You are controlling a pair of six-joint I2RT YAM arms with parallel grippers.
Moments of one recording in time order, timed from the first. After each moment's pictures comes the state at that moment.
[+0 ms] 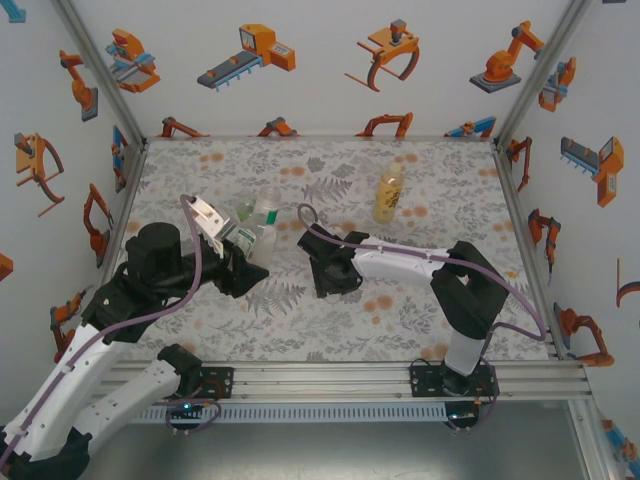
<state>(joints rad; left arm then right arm) -0.64 0.68 0.95 -0.62 0.33 -0.07 0.94 1.78 1.18 -0.67 0.12 0.67</state>
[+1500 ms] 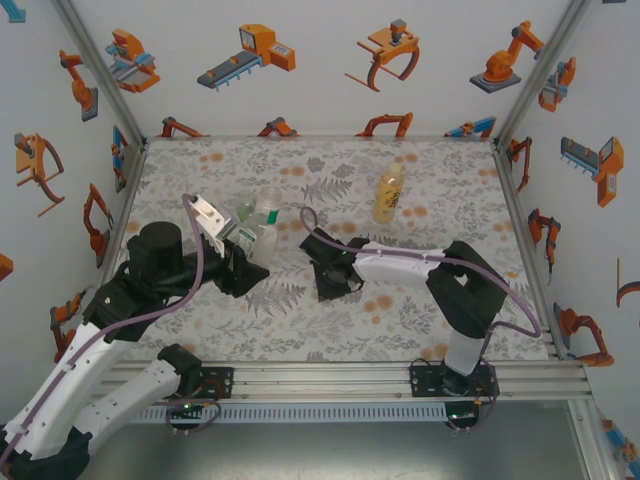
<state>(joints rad) -0.64 0.69 0.95 -0.62 0.33 -0.07 0.93 1.78 1.08 -0.49 -0.02 0.71</state>
